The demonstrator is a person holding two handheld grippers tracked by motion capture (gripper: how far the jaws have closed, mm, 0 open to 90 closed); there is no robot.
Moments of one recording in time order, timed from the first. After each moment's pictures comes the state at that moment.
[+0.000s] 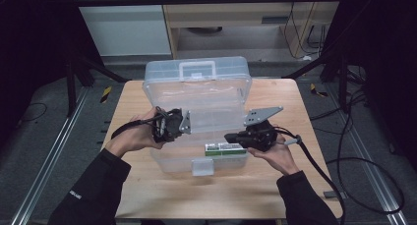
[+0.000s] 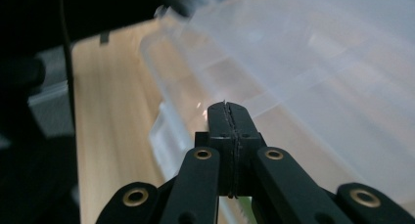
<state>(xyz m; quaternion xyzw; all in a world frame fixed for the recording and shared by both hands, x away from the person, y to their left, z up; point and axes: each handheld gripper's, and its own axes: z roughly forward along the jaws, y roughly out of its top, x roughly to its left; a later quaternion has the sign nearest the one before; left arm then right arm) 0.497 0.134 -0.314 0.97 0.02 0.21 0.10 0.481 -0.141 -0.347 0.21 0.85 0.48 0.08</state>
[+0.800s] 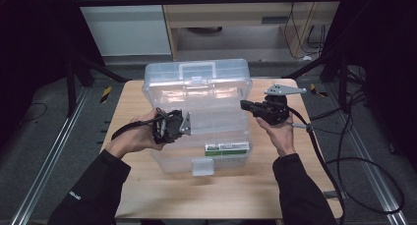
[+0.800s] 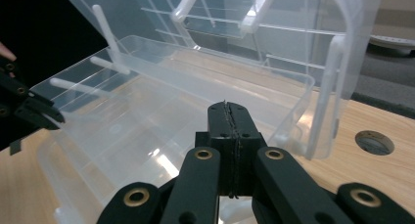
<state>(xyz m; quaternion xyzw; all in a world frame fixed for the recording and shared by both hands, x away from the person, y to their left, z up) 0.496 0.133 -0.316 0.97 0.02 0.21 0.10 0.532 -0.176 -0.337 0.36 0.74 0.55 0.16</state>
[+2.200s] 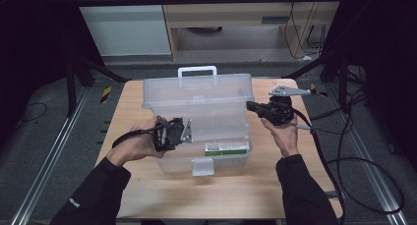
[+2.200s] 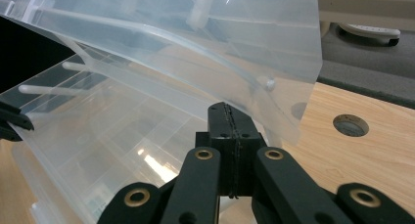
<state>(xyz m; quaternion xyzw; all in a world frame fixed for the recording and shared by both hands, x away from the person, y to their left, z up) 0.482 0.134 -0.328 0.97 0.02 0.22 0.10 0.533 -0.189 -0.345 0.38 0.74 0.53 0.17</state>
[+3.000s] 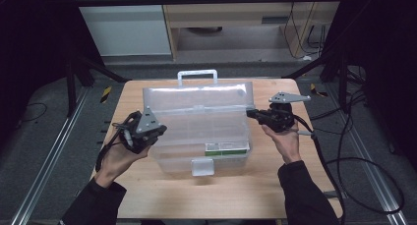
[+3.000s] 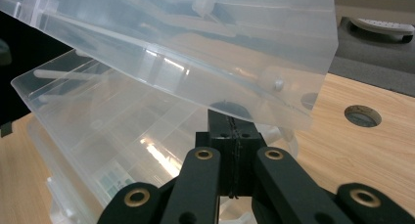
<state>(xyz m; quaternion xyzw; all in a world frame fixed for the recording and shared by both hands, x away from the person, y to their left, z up) 0.458 0.205 -0.314 0.86 0.27 0.28 0.33 0.520 -0.190 -0.353 0.37 0.75 0.52 0.16</state>
